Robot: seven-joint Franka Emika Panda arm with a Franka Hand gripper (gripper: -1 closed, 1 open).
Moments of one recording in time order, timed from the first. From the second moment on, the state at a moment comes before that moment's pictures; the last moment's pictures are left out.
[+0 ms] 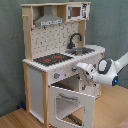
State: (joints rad) arm -0.54 -0.38 1.45 -2.44 -1.92 2.39 1.39
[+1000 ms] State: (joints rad) arm -0.51 -0.38 1.48 -2.26 -1.91 2.28 1.15
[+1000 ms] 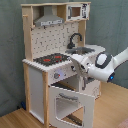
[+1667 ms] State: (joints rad) arm -0.47 -0.39 1.54 -2.14 -1.91 2.20 1.01
